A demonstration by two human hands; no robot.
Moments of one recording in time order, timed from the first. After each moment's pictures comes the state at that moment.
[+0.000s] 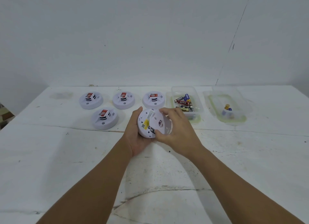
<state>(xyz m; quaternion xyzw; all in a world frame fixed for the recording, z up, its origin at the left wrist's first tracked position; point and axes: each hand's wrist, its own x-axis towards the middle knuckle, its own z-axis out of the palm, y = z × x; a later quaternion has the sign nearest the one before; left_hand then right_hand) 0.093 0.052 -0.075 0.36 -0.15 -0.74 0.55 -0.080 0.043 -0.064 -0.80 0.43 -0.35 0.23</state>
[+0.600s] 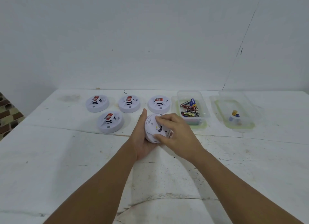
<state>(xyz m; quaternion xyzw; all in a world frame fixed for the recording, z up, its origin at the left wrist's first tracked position) 0.093 0.046 -0.075 0.34 -0.17 -0.76 0.52 -0.068 0.026 -0.074 -0.83 0.39 -0.32 0.24</state>
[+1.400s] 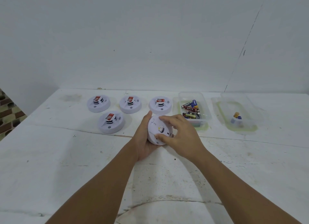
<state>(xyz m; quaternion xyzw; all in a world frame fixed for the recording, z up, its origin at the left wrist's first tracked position) 0.090 0.044 -0.074 0.39 -0.18 -0.74 0.52 -0.070 0.026 -0.067 -0.79 0.43 -0.34 0.27</state>
